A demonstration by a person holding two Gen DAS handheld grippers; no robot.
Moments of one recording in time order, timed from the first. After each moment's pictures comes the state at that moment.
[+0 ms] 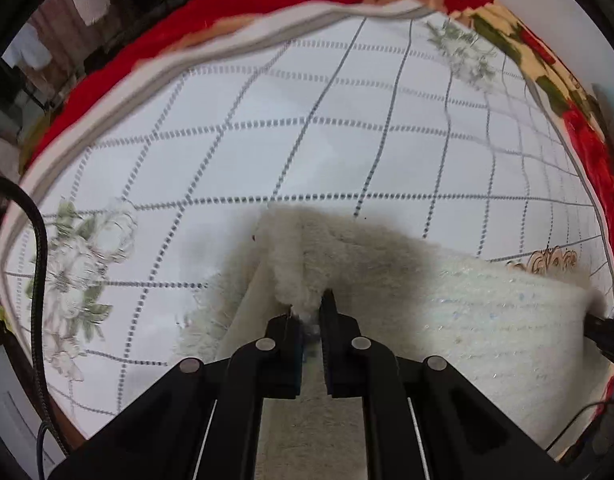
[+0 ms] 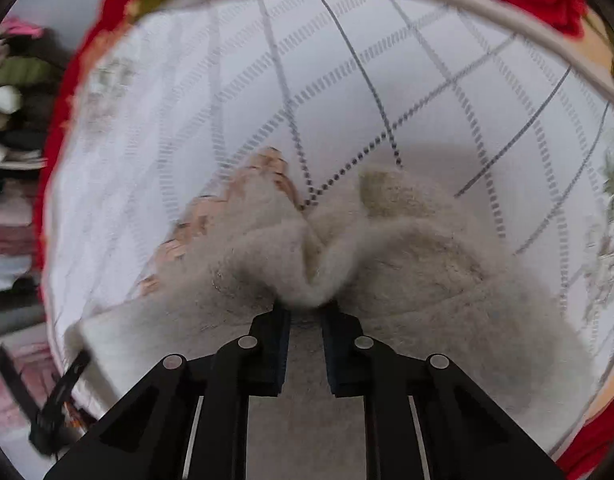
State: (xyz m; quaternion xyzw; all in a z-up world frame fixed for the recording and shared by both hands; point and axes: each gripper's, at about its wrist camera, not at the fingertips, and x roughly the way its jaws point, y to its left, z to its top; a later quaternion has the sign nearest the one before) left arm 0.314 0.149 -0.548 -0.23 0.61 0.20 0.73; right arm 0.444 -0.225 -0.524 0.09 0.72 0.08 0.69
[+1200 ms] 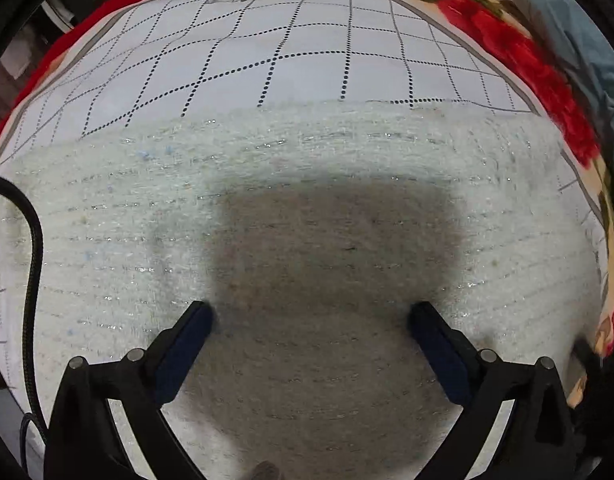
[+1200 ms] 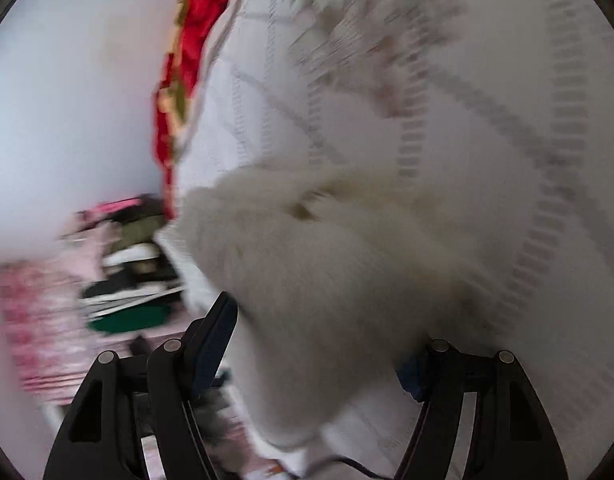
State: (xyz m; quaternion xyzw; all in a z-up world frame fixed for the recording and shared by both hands) left arm 0.362 -0.050 -0.553 -0.18 0.63 0.10 0.75; right arm 0.329 -0.458 -0.592 0.53 0.57 0.17 0.60
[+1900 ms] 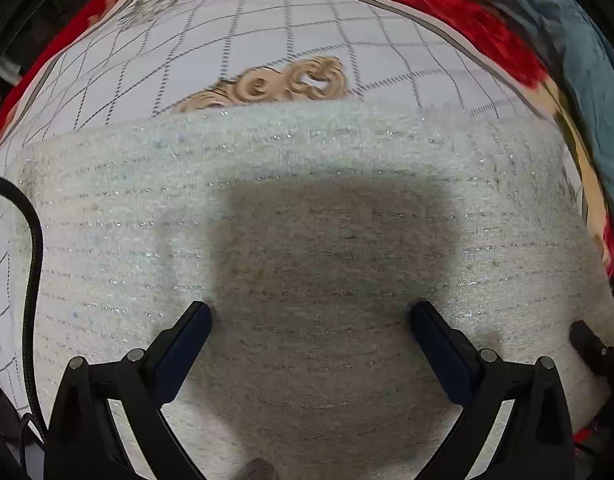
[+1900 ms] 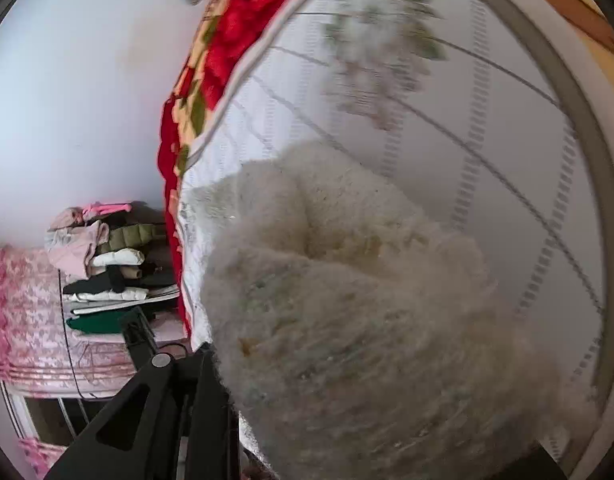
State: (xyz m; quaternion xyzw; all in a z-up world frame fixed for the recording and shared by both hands) left arm 0.344 -0.133 -0.545 -0.10 0.64 0.02 0.76; right arm 0.265 -0.477 -0.532 0.48 0.55 0.12 0.67
